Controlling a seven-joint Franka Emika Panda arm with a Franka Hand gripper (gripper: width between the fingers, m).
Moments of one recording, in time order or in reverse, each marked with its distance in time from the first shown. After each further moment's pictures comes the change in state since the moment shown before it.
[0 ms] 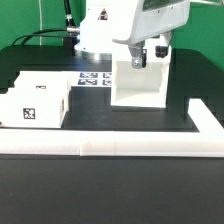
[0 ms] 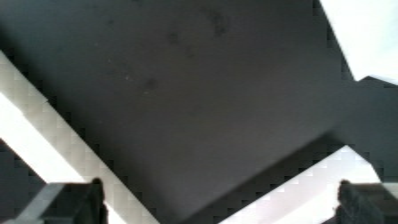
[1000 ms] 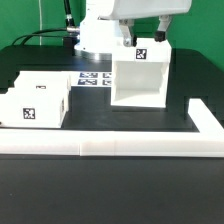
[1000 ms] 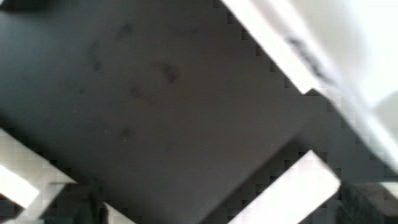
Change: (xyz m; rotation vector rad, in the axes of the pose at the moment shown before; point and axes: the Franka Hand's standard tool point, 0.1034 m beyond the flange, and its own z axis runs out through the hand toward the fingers) arm -0.034 -0.050 -0.026 -0.043 0.026 0.274
